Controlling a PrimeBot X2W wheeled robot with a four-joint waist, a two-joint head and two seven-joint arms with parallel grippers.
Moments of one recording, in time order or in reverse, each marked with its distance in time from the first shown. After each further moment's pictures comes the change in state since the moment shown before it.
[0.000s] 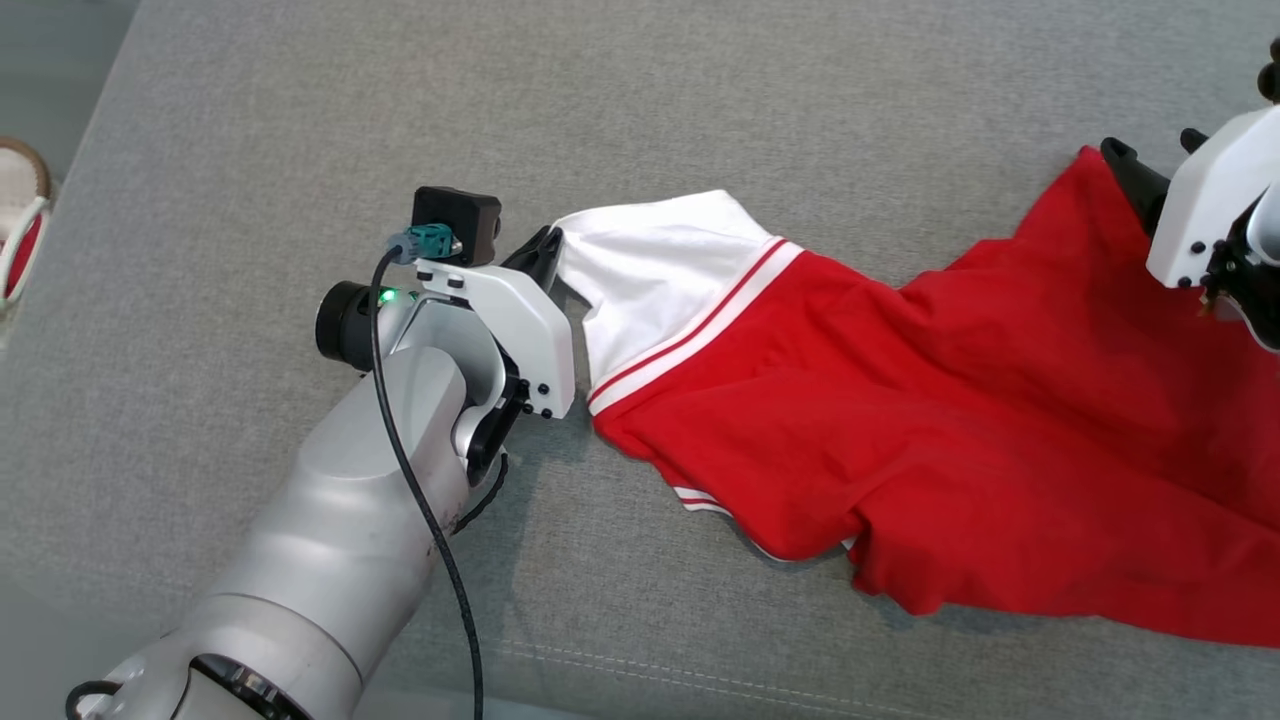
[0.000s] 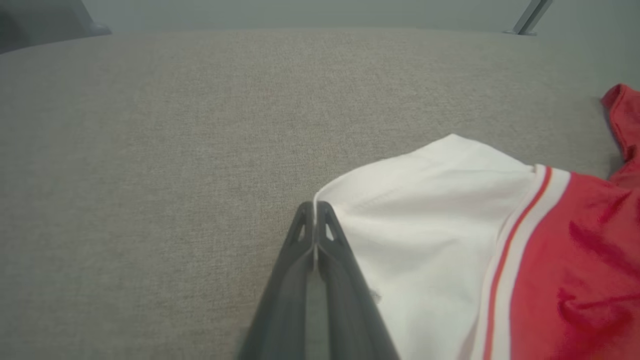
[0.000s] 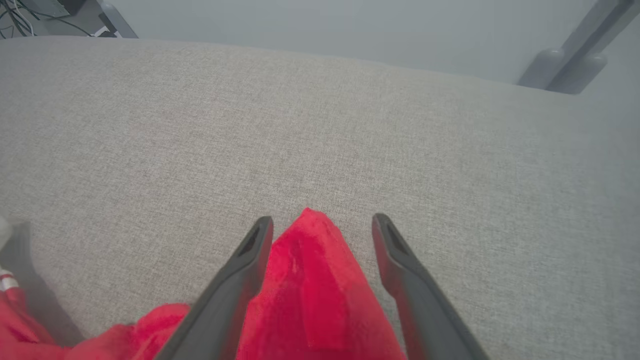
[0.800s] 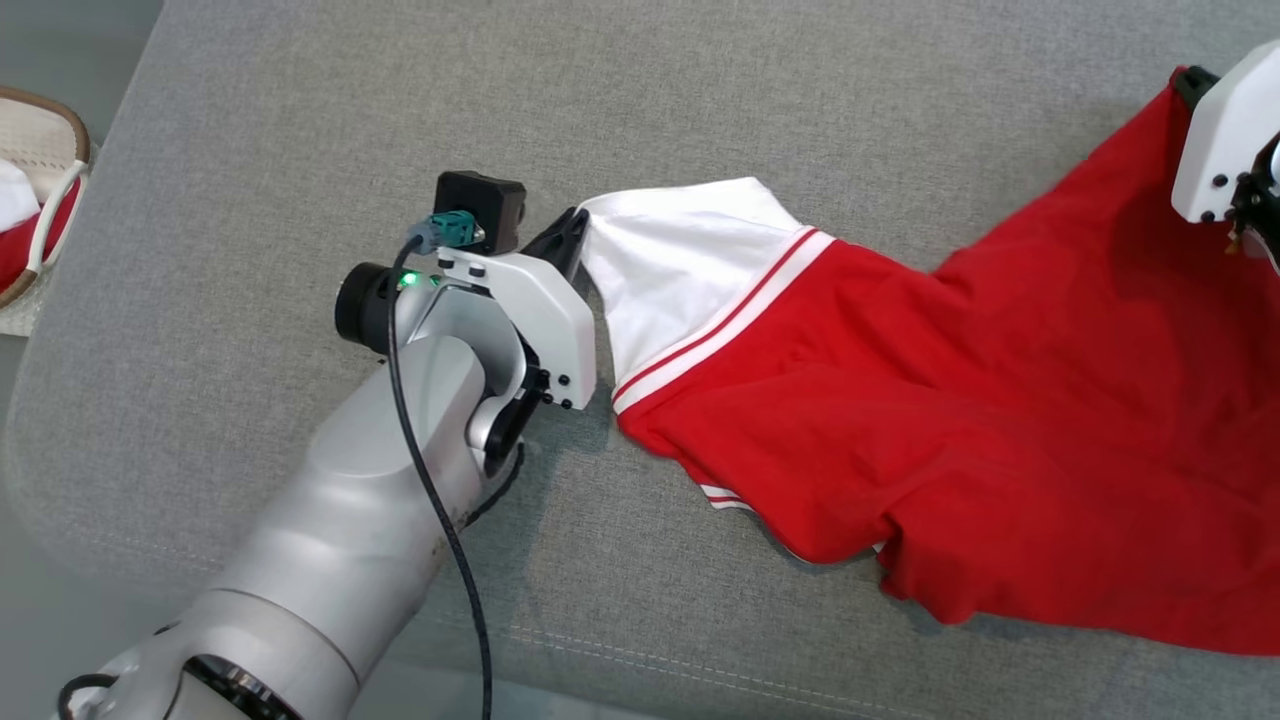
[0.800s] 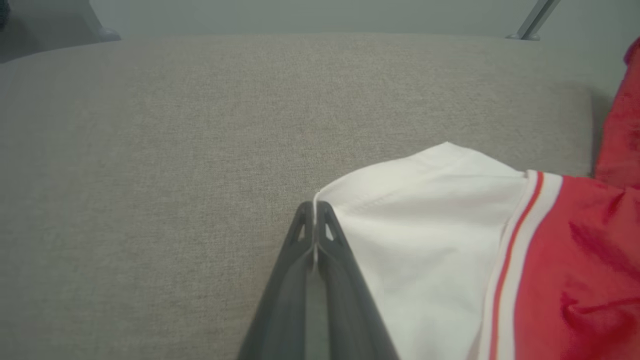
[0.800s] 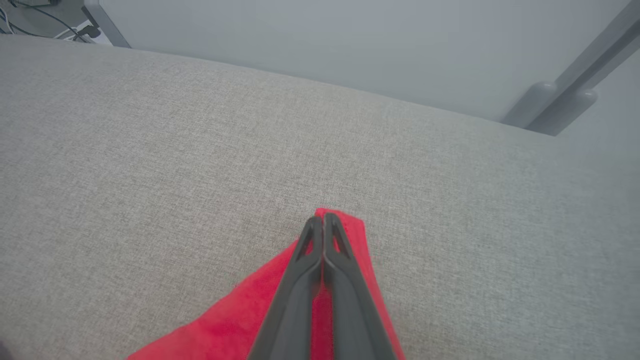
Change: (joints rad) left arm 0.002 0.009 -0.040 -0.105 -0.026 0.044 0.011; right arm -0.213 0.009 0.145 0.279 0.004 0.000 -0.084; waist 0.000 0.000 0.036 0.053
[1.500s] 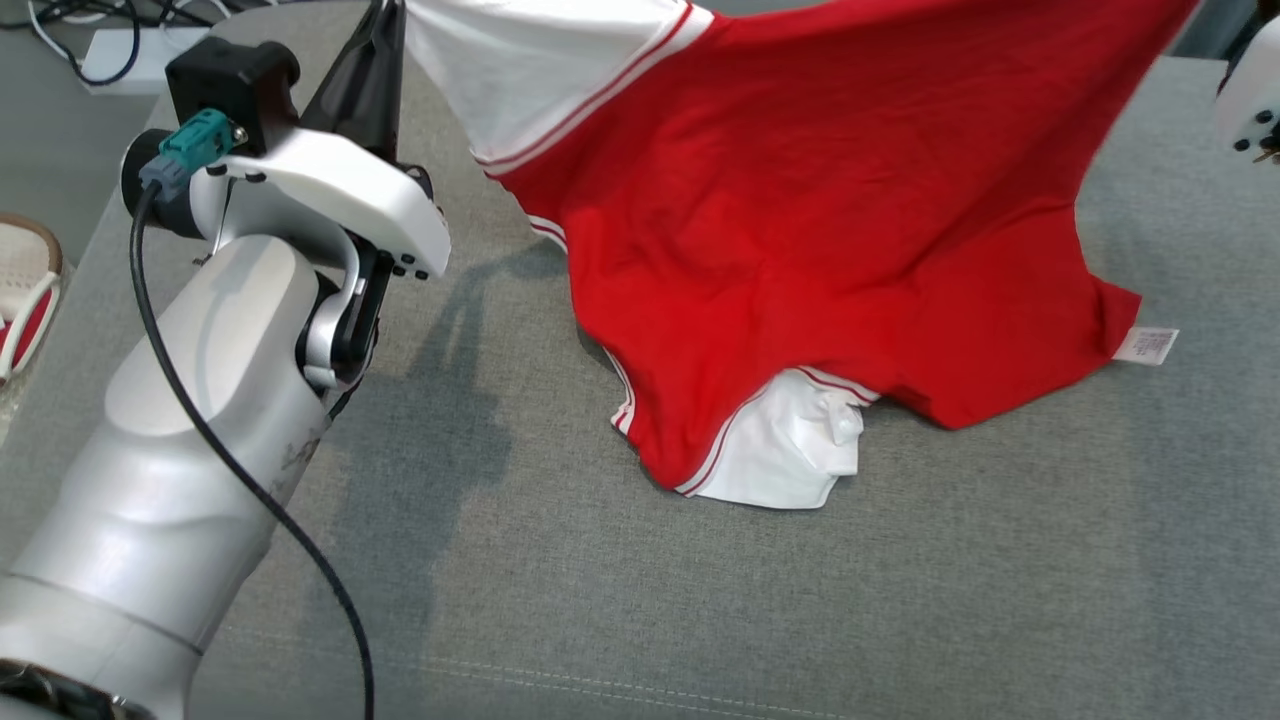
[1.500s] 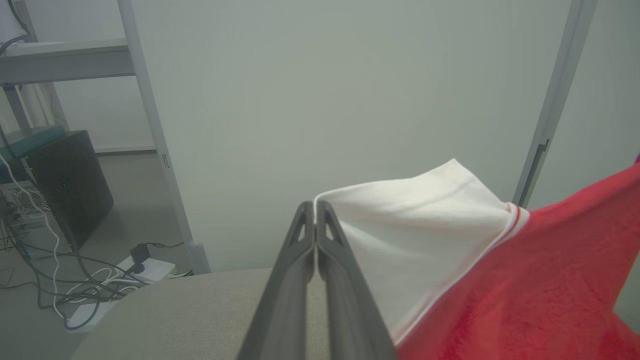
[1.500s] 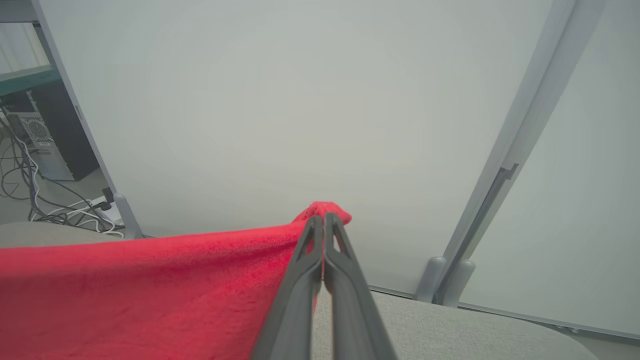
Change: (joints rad) left arm -0.020 0.237 0.171 -0.304 0.065 0.096 -0.160; right arm -0.087 -0.008 0.065 0.047 0.026 0.000 -0.428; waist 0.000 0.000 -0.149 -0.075
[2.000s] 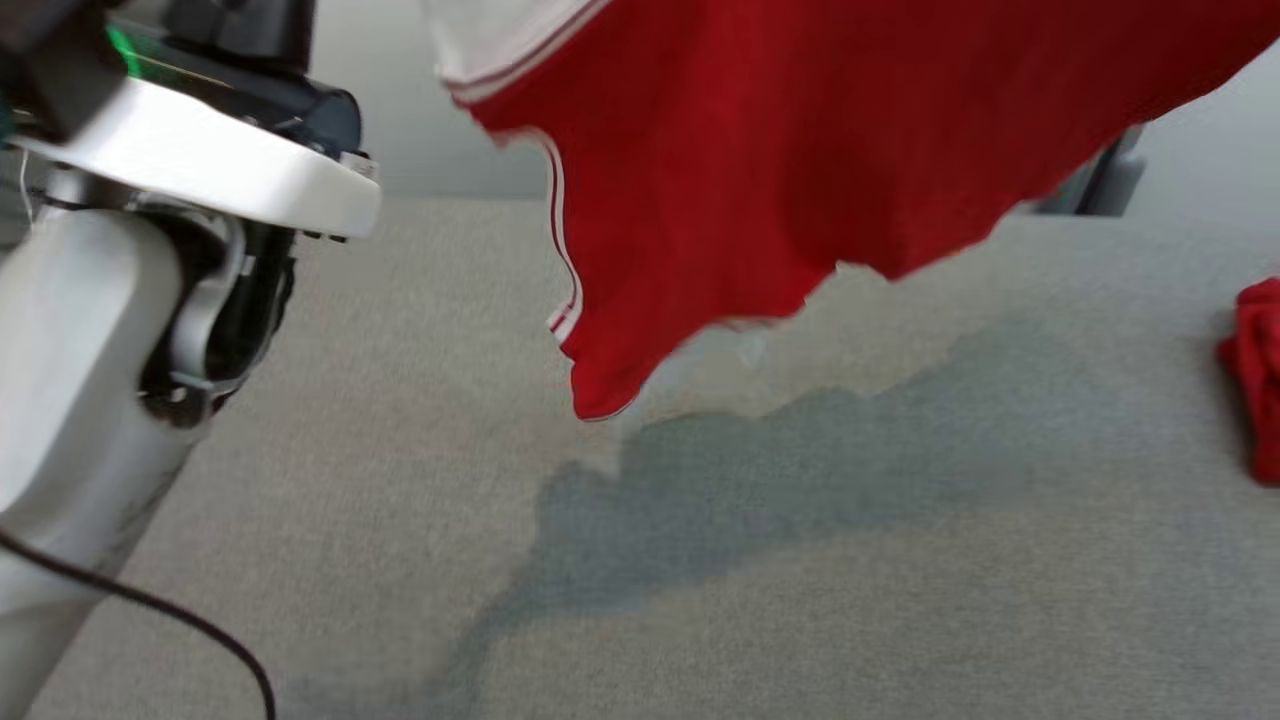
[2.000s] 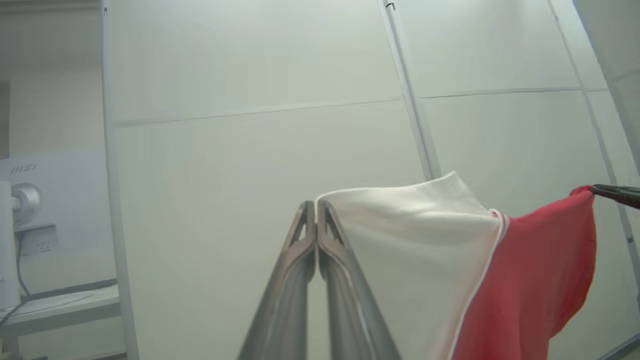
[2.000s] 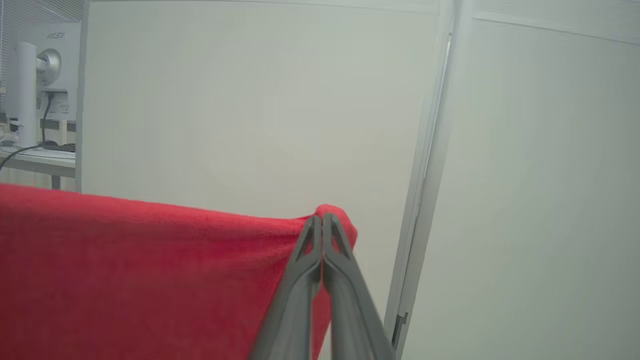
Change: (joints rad) left arm 0.064 0.231 0.092 -0.637 0.049 0.114 0.099; right arm 0.108 -0.219 -0.049 -0.362 0.089 0.000 -0.002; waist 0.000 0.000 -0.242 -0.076
